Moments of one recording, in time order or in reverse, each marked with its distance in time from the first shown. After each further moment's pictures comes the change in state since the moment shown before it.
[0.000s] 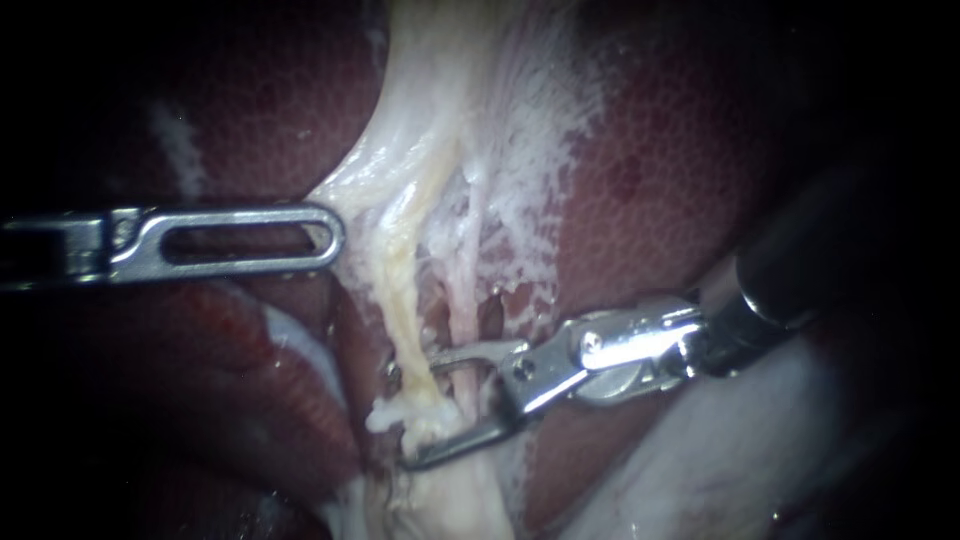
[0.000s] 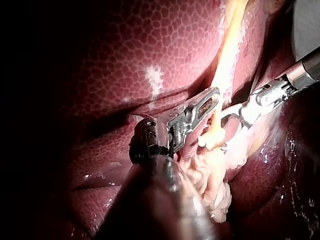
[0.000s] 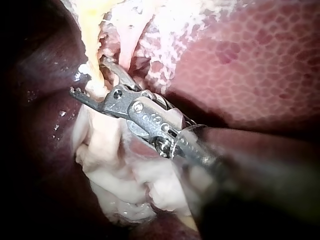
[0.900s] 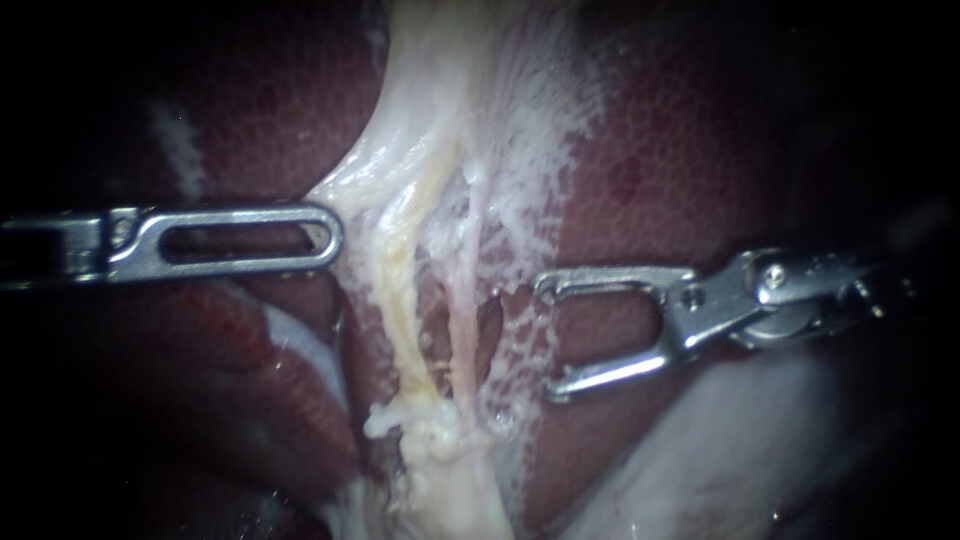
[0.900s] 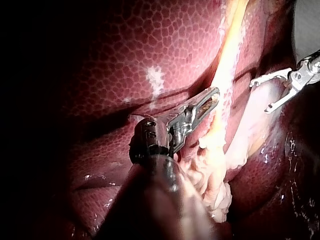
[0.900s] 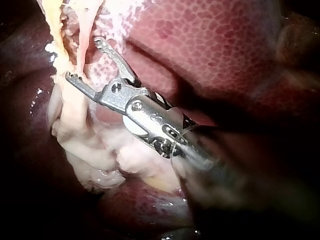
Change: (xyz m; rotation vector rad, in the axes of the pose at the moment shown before) right arm 0.006 -0.002 -0.016 -0.112 0.054 -0.008; left arm 0.000 0.000 0.000 0.000 0.001 0.000
